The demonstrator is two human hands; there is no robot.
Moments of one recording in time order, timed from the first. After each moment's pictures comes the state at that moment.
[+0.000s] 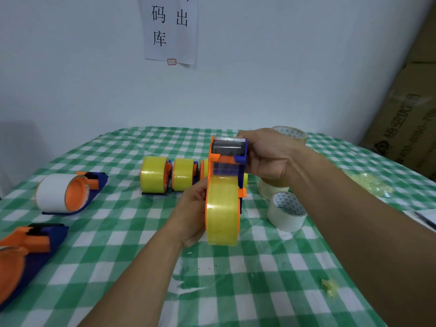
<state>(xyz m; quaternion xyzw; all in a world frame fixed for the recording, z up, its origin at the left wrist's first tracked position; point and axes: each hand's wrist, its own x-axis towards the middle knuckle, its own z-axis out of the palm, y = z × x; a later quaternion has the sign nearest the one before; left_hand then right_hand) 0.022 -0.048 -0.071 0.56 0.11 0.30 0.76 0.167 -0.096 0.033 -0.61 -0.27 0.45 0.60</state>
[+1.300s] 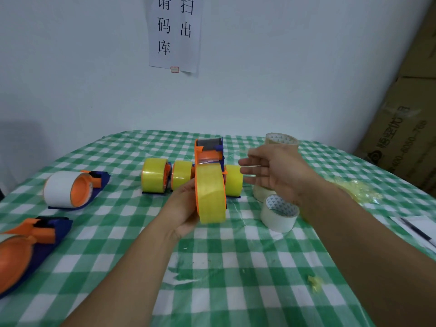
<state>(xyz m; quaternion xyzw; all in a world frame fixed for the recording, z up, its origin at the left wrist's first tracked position) 0.020 -0.040 -0.061 0.46 0.21 0.29 0.81 0.173 -0.144 0.018 -0.64 -0.29 0.33 0.63</state>
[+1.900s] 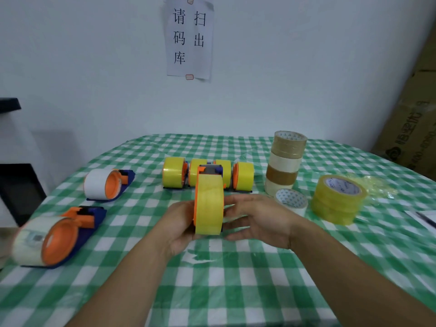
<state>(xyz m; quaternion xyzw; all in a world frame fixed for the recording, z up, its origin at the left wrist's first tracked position) -0.042 -0.062 -0.076 0.51 0.35 0.23 0.75 0.112 -0.176 -0.048 -0.59 -0.40 0.52 0.47</state>
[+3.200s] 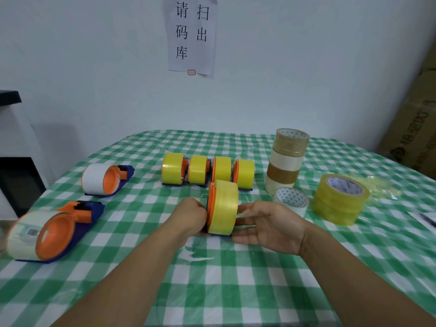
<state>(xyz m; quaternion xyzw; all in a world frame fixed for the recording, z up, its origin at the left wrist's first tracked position) -0.014 -0.054 -0.089 0.67 0.47 0.18 0.55 0.145 -0.182 -0.079 -0.51 -0.31 0.63 0.49</state>
